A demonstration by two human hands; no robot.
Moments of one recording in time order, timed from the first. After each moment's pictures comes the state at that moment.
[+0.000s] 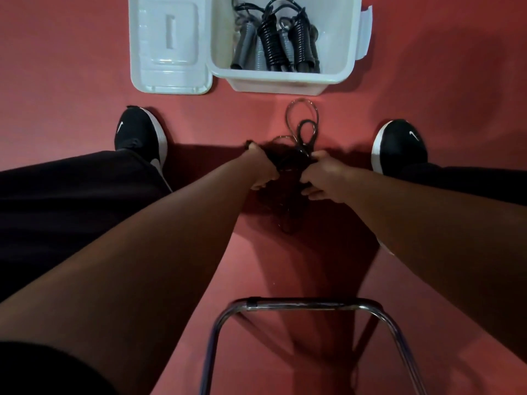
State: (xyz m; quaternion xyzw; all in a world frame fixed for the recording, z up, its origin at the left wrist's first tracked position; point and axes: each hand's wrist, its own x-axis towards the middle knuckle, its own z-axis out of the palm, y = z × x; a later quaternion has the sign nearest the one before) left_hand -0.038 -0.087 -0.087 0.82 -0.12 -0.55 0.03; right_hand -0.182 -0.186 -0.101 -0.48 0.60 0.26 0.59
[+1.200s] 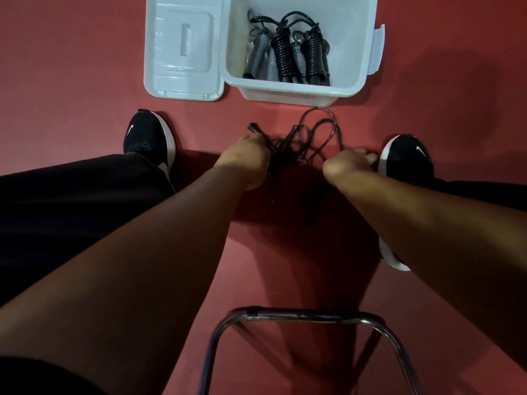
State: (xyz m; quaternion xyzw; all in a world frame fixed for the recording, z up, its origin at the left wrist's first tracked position) left_hand 0.001 -0.076 -0.071 0.82 -0.41 -0.41 -0.05; right_hand -0.163 -0.223 -0.107 -0.56 0.73 0.23 0.33
